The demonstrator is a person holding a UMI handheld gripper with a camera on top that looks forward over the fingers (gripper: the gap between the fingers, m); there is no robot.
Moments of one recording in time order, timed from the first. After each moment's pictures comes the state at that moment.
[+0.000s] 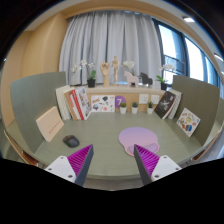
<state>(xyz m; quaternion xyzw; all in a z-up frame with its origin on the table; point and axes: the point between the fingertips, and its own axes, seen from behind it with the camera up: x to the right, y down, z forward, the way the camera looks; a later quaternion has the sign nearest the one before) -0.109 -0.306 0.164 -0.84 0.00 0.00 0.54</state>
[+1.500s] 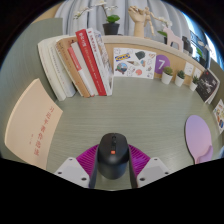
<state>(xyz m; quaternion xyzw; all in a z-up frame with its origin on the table) -0.310 -0.062 -0.021 -0.94 0.00 0.01 0.34</state>
